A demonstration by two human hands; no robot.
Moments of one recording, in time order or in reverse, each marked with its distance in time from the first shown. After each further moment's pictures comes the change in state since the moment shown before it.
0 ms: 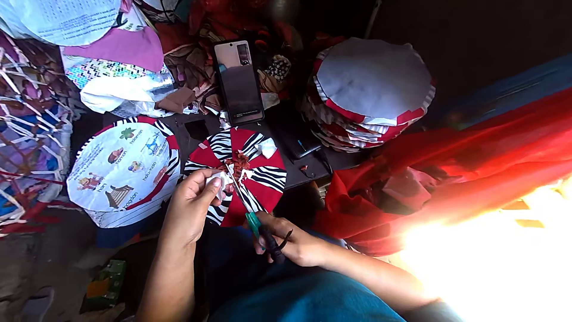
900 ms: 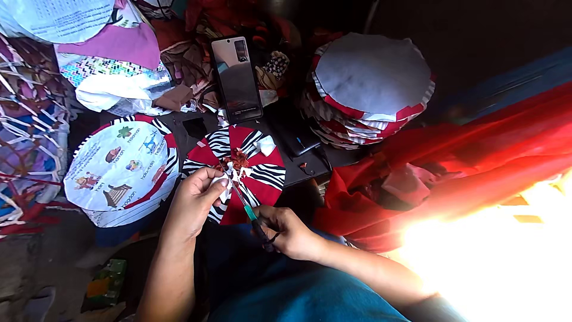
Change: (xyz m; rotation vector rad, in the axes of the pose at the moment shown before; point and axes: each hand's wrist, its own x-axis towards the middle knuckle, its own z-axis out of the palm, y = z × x) left_hand 0.004 -0.001 0.001 0.081 -0.034 -0.054; right_hand 0.006 0.001 0.005 -0.113 0.229 -0.013
